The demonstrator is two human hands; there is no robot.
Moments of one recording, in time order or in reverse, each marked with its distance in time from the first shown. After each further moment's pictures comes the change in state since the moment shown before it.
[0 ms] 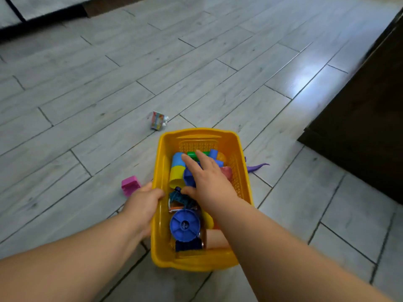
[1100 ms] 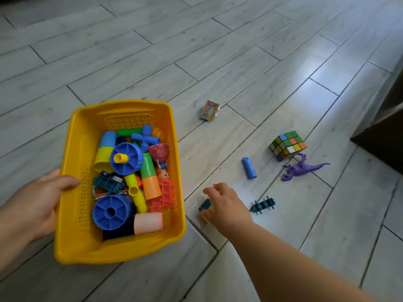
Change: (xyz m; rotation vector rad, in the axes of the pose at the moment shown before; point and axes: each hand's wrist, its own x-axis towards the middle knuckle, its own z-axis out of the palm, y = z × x) left_hand 0.102 0.056 -0.326 -0.033 0.111 0.024; right_hand 0.045 -0.107 0.141 -0.043 -0.193 0.217
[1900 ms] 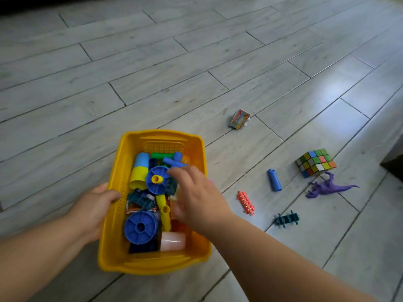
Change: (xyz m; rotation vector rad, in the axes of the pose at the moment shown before) left_hand -0.017 -0.040 -0.008 0.031 0.048 -0.068; right_hand 0.003 -0.128 -0.015 0.072 0.313 -0.569
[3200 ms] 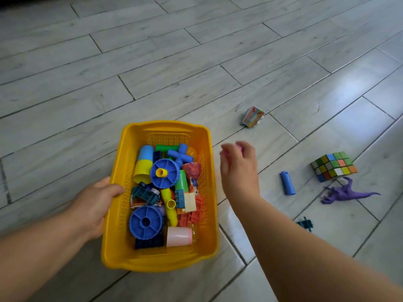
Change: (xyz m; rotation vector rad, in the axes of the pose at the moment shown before) left_hand 0.011 0.007 -0.001 -0.061 -0.036 -0.037; right_hand 0.034 0.069 -0.001 0.089 0.375 0.487
